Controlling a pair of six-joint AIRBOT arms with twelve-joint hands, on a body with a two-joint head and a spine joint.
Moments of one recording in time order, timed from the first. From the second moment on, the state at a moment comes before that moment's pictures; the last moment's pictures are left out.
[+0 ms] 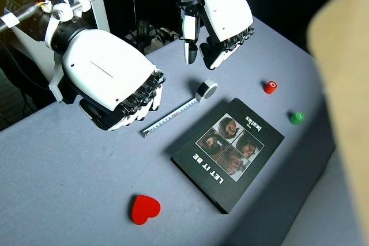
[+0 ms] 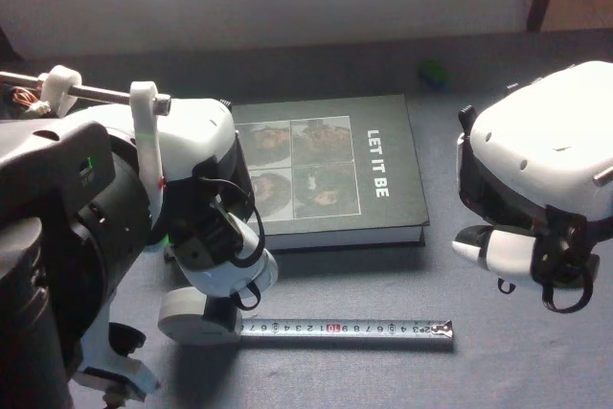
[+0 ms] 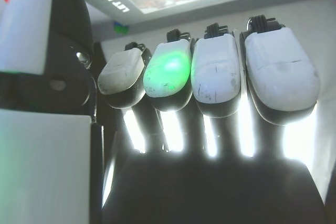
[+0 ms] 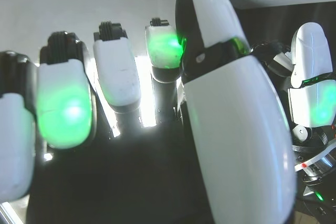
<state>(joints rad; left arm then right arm) 0.16 -0.98 0.45 -2.01 -1.28 2.56 -0.23 -0.90 0.42 1.53 0.90 -2.60</state>
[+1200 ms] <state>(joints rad) 0.31 -0.62 0.54 -1.98 -0.56 2.32 -0.23 -0.90 0.42 1.54 0.89 -2.61</state>
